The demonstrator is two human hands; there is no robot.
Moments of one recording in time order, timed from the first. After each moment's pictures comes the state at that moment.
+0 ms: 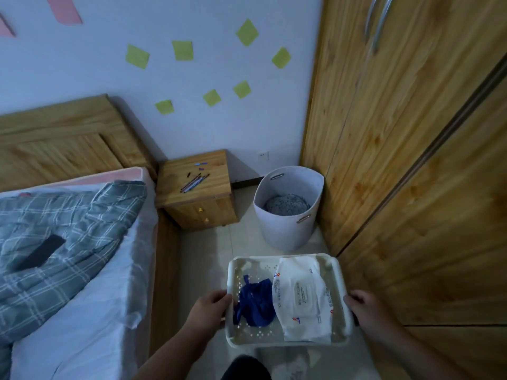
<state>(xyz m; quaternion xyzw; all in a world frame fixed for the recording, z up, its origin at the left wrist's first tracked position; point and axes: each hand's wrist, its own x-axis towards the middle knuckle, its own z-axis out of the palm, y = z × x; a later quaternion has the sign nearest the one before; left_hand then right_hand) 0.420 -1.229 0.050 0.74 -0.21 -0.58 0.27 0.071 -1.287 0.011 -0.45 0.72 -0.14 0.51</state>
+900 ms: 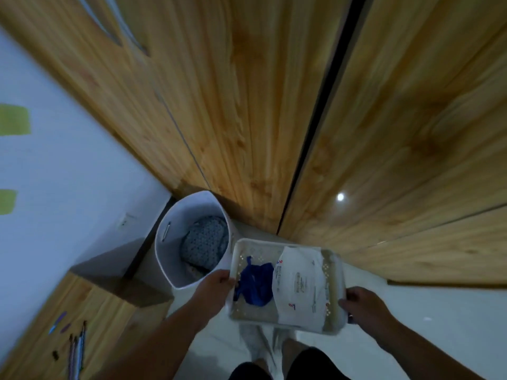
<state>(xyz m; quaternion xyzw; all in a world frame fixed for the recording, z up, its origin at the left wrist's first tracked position) 0.328 -1.631 -0.051 0.57 -0.55 -0.59 -0.16 0.110 -1.353 -0.027 -0.01 0.85 -0.23 0.48</state>
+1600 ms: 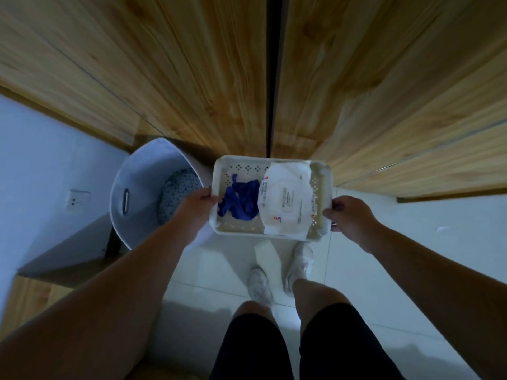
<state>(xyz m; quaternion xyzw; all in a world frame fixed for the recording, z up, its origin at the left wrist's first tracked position) 0.226 -1.696 -0.188 0.54 -0.60 -0.57 -0.16 0.067 -1.399 -0.204 0.05 0.84 -0.34 0.43</state>
